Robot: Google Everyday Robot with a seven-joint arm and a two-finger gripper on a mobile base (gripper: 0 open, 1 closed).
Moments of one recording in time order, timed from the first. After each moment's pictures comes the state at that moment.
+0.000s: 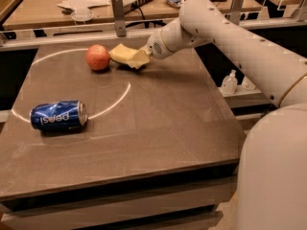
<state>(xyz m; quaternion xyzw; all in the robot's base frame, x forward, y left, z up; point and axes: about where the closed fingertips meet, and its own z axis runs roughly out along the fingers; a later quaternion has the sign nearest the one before) 0.745 0.042 0.852 -0.43 0.79 0.23 0.37</state>
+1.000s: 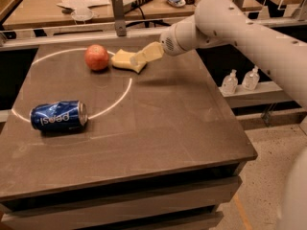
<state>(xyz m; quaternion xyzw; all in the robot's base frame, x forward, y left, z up) 0.736 -0.007 0.885 -0.36 0.81 0.19 0.42</state>
